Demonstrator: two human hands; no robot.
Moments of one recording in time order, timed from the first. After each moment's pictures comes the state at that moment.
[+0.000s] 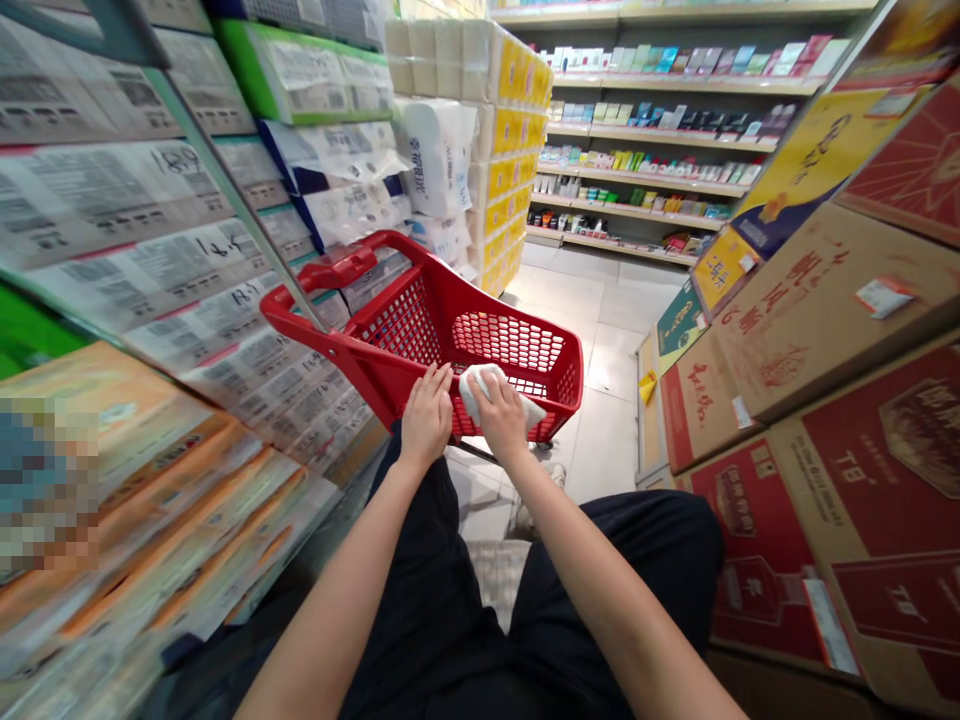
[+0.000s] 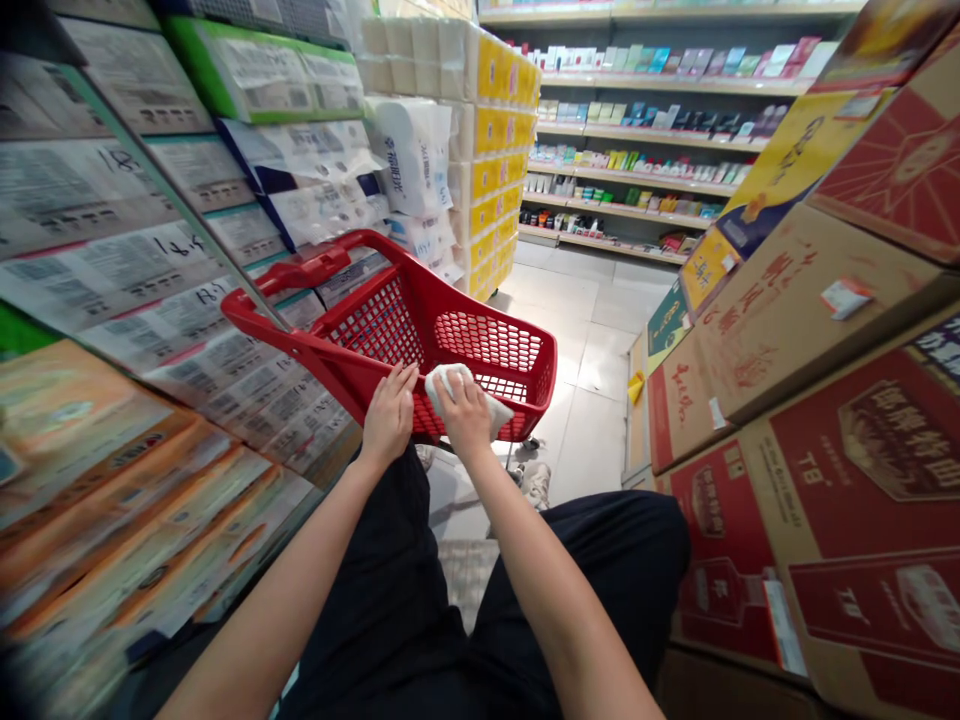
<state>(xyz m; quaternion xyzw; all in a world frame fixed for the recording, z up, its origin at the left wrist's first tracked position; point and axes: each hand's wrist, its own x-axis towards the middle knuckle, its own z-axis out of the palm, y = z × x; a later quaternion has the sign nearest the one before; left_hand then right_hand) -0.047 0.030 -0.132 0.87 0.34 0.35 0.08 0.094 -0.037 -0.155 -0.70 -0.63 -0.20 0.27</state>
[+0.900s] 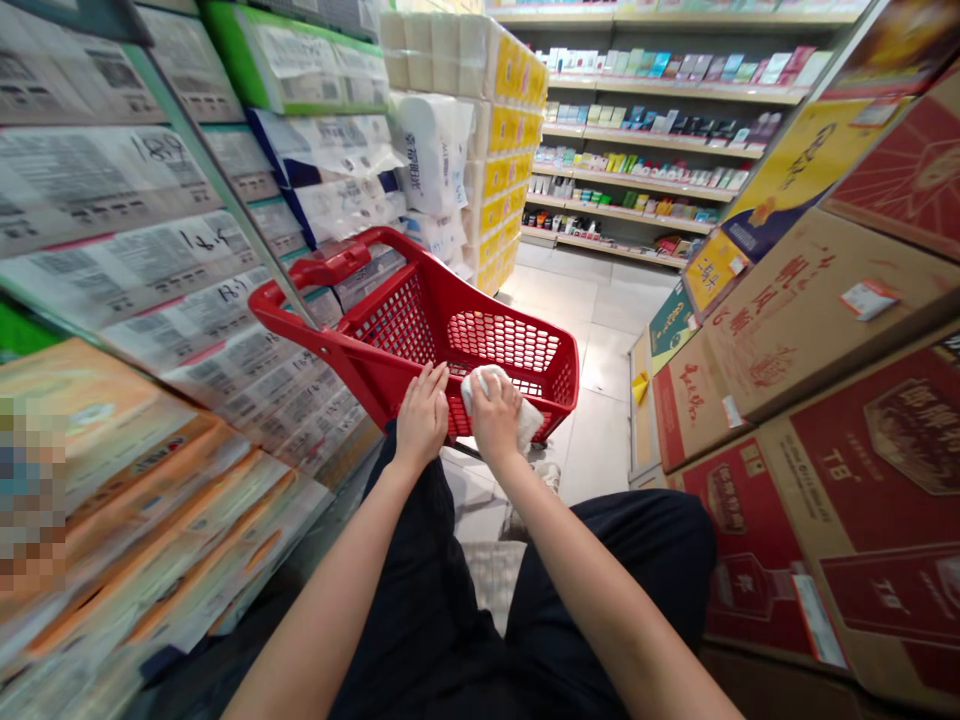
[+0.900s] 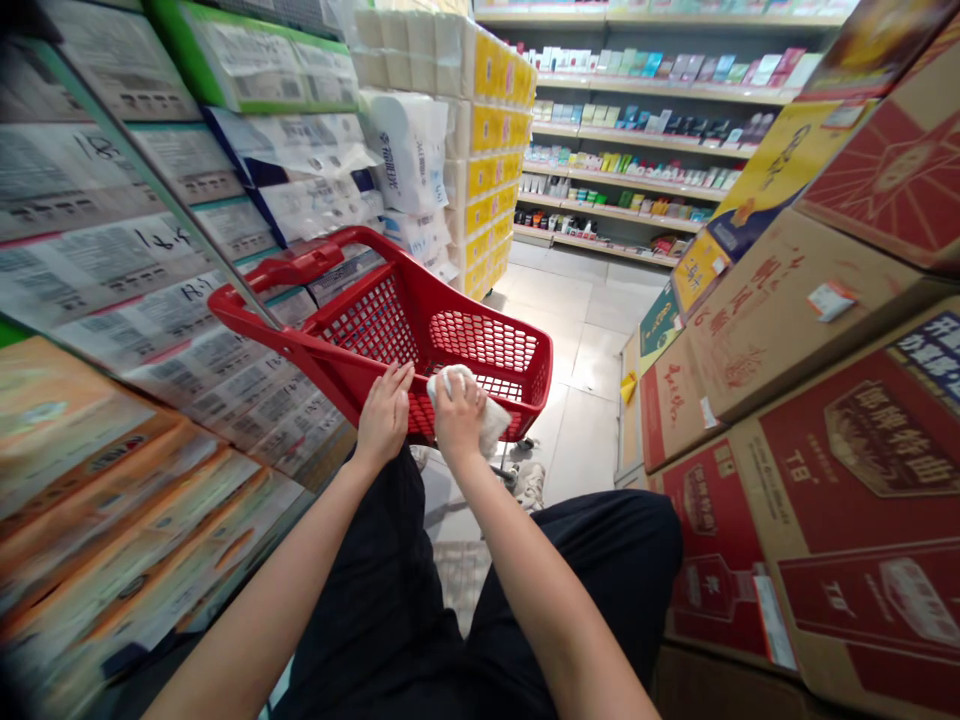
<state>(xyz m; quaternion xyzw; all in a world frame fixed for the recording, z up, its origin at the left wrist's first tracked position) -0.048 0.032 -0.133 0.87 0.33 0.35 0.09 0.076 -0.039 -0.142 -0.78 -0.55 -0.14 0.27</state>
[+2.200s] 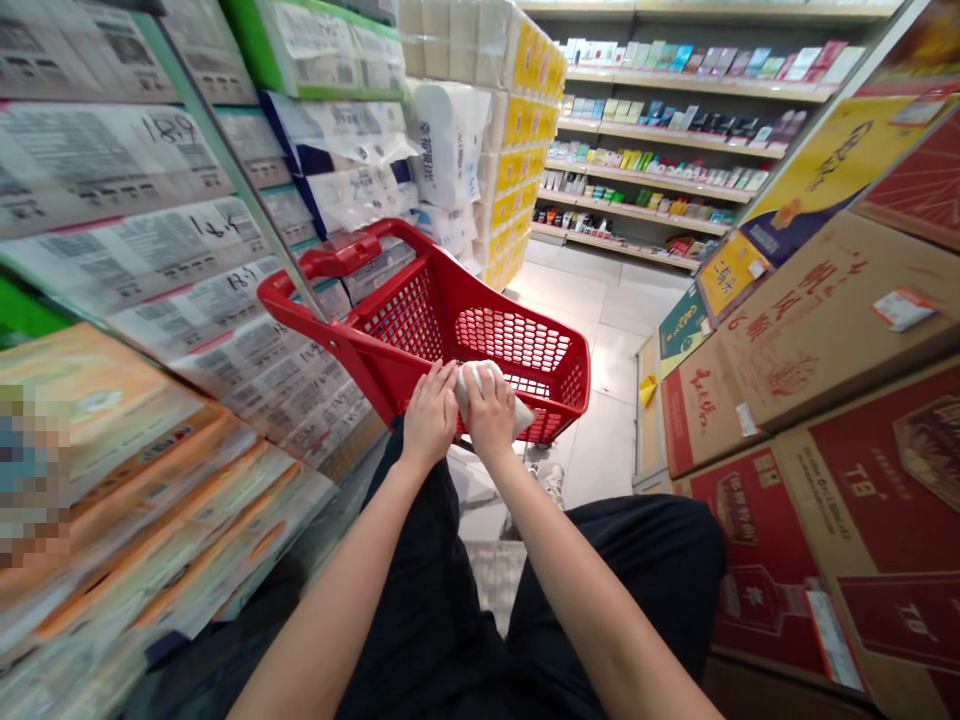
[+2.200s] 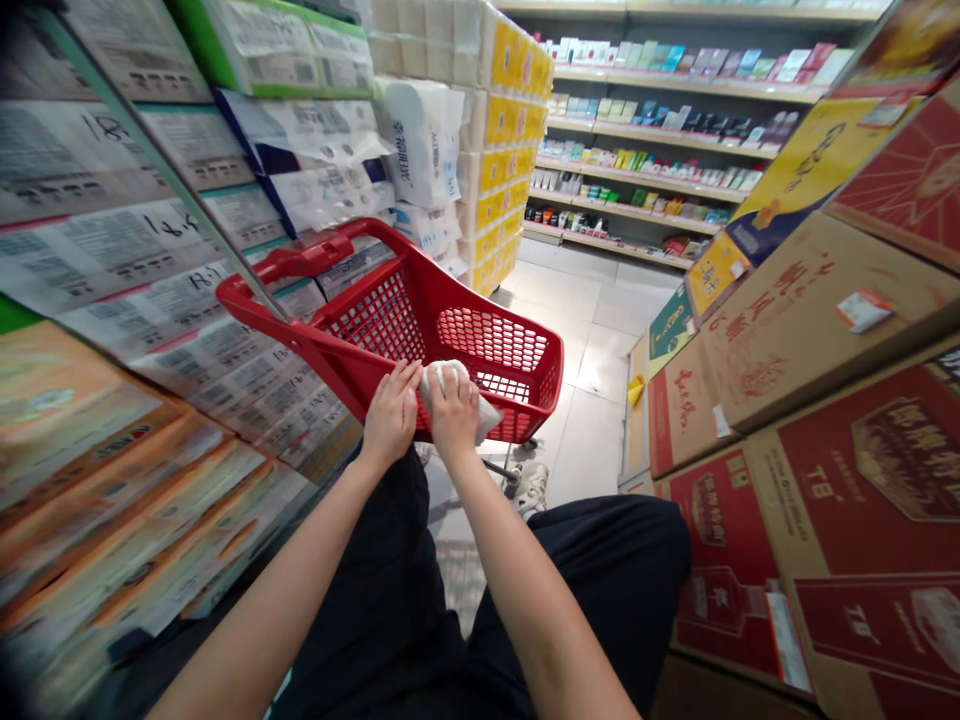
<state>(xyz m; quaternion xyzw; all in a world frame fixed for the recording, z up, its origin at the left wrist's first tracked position) -0.049 0.029 -0.130 0.87 0.34 0.35 0.09 0.063 -0.017 -0.153 -0.74 -0.58 -0.18 0.28</state>
